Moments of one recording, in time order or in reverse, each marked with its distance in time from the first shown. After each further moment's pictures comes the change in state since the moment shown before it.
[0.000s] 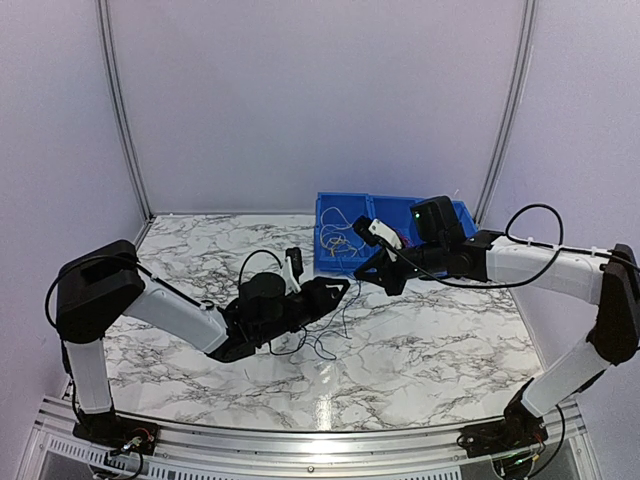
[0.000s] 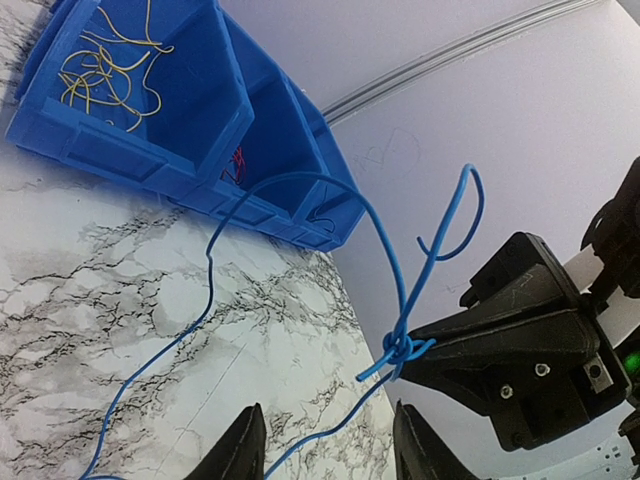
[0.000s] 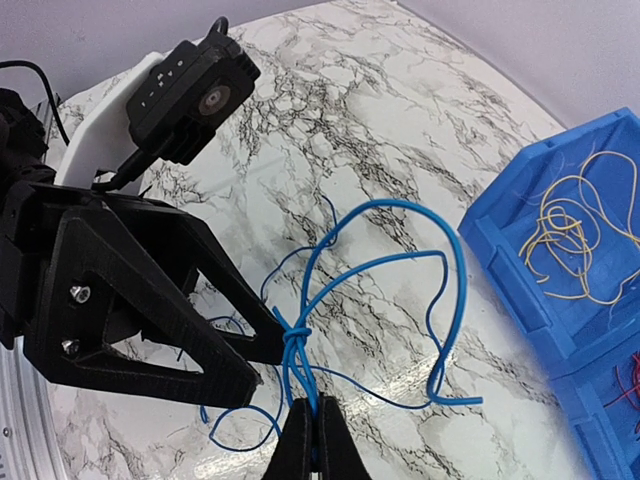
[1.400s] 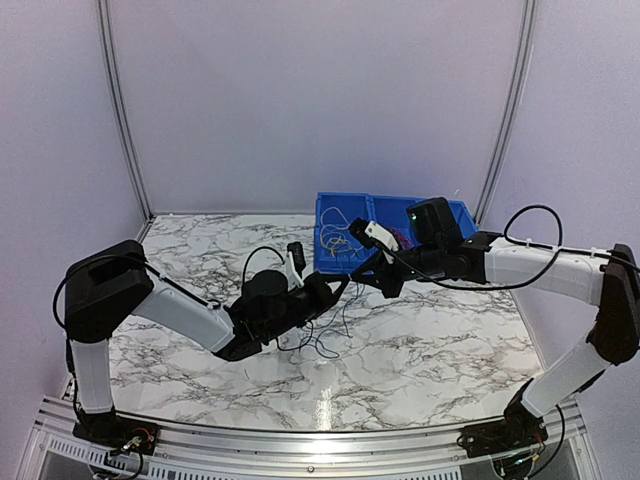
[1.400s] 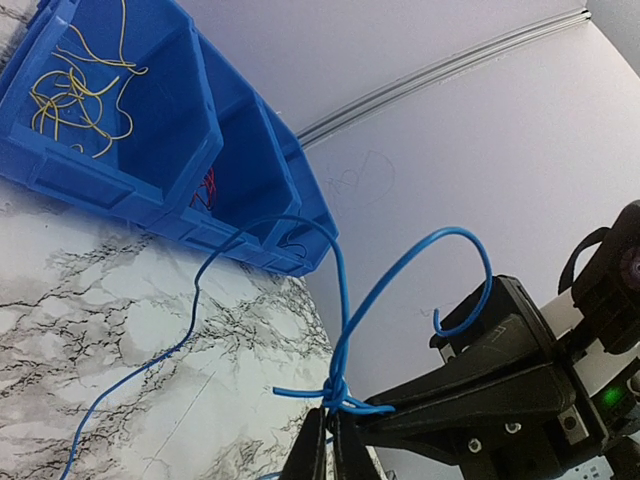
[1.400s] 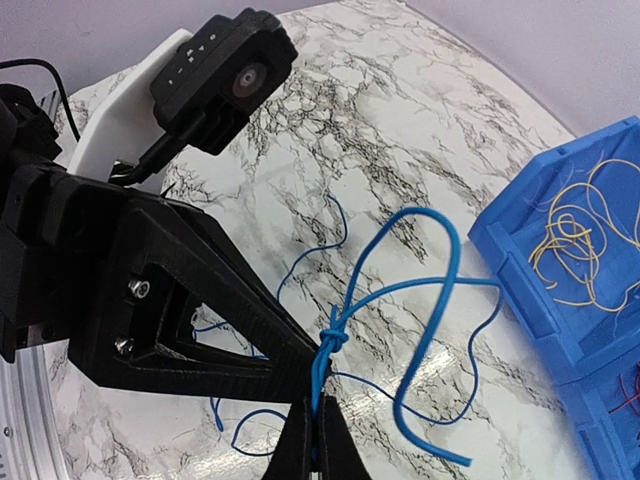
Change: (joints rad) left arm 0.005 0.043 0.046 0.076 -0.018 -0.021; right arm 0.027 0.000 0.000 0.001 0.016 0.002
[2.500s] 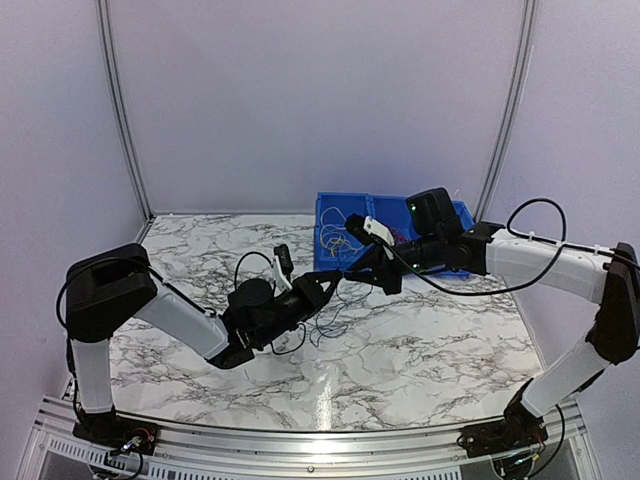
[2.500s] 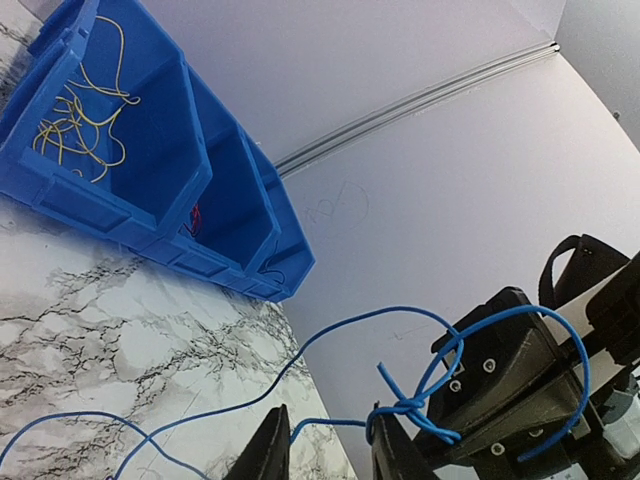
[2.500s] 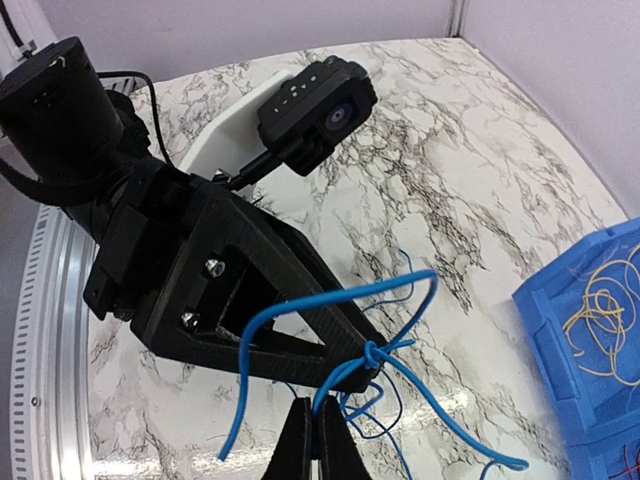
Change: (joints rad) left arm 0.010 0.026 -0.069 0.167 -0.047 -0.018; right arm 0.001 0.003 0.068 -0.070 -0.163 -0.110
